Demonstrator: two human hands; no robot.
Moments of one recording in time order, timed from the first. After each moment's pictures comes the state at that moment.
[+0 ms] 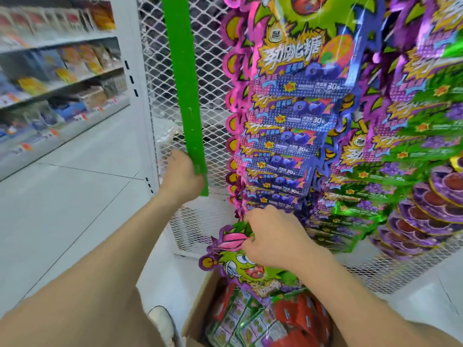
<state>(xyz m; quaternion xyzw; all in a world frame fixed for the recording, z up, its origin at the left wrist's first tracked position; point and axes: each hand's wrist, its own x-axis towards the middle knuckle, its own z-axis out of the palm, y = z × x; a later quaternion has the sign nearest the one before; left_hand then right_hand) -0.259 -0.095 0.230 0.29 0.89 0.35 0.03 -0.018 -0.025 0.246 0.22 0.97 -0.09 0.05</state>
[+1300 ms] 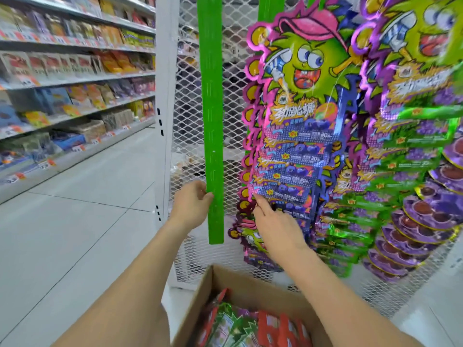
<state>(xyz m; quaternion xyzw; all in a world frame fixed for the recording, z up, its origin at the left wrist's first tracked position) -0.235 -0.131 0.259 0.34 0.83 0.44 0.04 -0.049 -0.018 0.249 0.25 0.96 0.11 -0.07</state>
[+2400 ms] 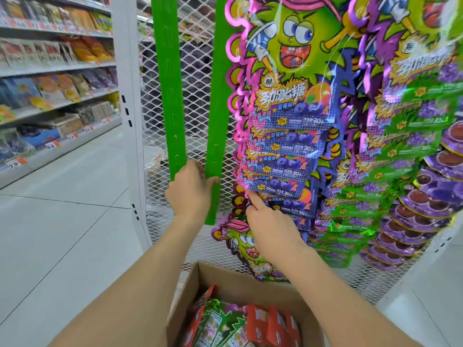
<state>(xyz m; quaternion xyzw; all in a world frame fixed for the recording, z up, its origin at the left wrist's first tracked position) -0.211 -0.062 0.254 0.26 0.87 0.39 -0.13 -0.032 -0.010 0.254 0.29 0.96 0.06 -0.02</state>
